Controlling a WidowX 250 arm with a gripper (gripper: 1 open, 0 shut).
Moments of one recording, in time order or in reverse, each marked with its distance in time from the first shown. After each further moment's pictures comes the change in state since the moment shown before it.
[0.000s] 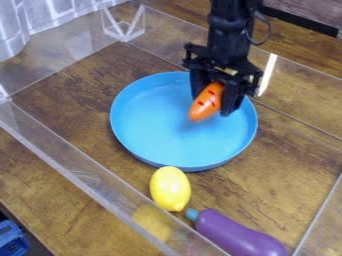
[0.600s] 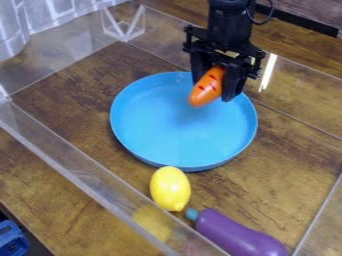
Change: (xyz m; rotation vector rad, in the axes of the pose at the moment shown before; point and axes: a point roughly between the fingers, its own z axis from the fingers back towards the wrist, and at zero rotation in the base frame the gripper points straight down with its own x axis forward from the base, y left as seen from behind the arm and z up) arm -0.002 0.001 0.014 -0.010 0.007 -0.012
